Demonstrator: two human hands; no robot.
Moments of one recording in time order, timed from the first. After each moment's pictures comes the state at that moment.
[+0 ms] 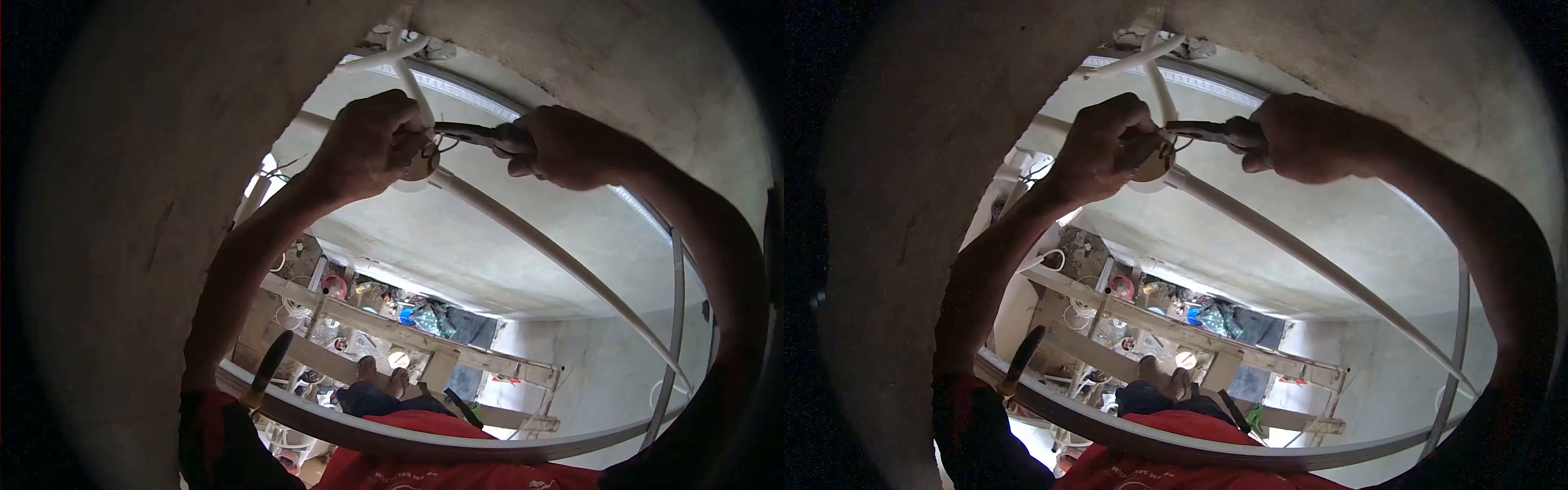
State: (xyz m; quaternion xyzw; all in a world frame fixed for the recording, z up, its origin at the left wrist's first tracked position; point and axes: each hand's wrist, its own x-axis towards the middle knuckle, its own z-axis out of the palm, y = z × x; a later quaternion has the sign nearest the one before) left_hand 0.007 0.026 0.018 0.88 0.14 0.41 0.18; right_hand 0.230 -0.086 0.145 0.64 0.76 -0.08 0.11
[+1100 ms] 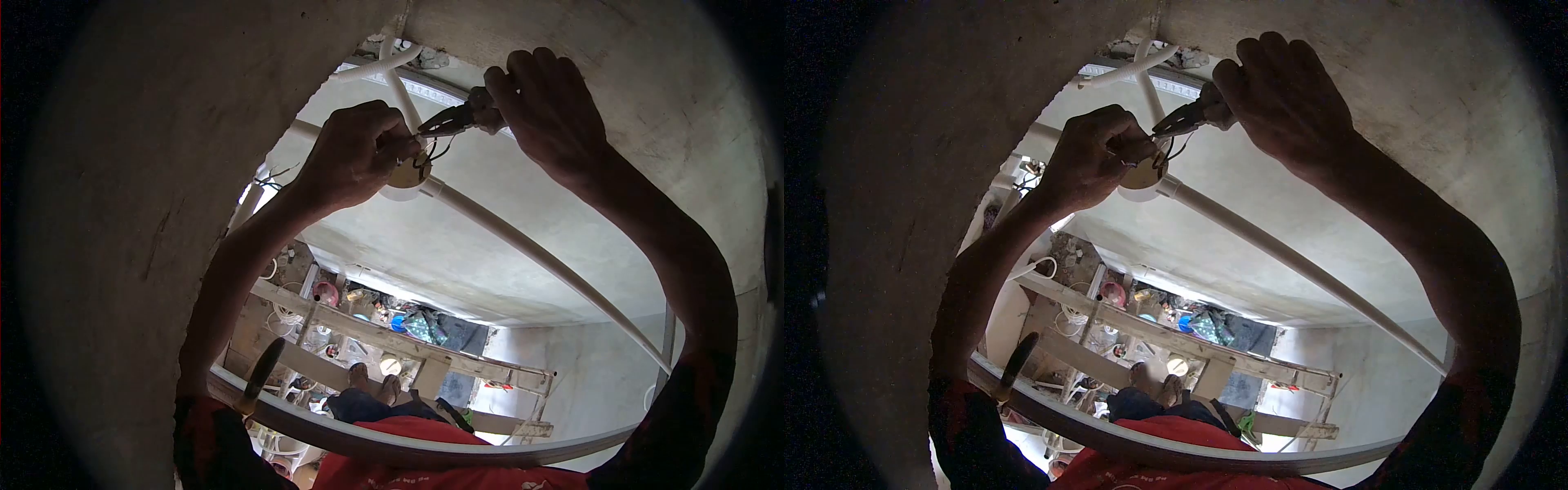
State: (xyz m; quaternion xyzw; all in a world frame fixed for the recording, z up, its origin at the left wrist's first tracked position) left_hand 0.003 0.027 0.017 0.87 0.20 0.39 0.21; right_hand 0.250 -0.064 0.121 0.40 0.76 0.51 0.02
